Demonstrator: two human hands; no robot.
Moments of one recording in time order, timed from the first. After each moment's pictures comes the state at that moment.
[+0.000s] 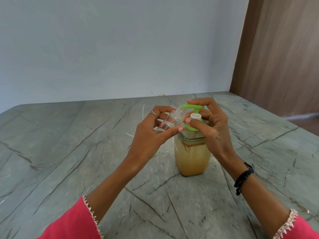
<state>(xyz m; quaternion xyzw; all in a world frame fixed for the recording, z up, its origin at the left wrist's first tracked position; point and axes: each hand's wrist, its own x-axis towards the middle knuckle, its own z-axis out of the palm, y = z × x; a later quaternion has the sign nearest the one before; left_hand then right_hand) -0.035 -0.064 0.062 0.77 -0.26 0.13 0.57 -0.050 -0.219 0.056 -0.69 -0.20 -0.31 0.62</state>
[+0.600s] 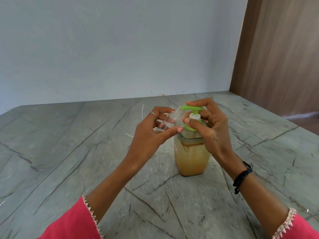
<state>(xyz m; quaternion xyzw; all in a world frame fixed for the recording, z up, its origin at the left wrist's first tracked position) -0.034 -0.064 0.062 0.77 -0.26 0.12 0.57 -0.051 -0.220 0.055 -0.69 -0.20 -0.33 0.61</state>
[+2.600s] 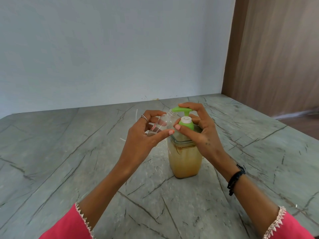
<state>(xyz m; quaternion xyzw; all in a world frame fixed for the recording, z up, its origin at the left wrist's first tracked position) -0.033 -0.063 0.062 0.76 -0.27 0.14 0.57 -0.048 -0.227 0.047 -0.71 -0.22 -0.30 0.59</state>
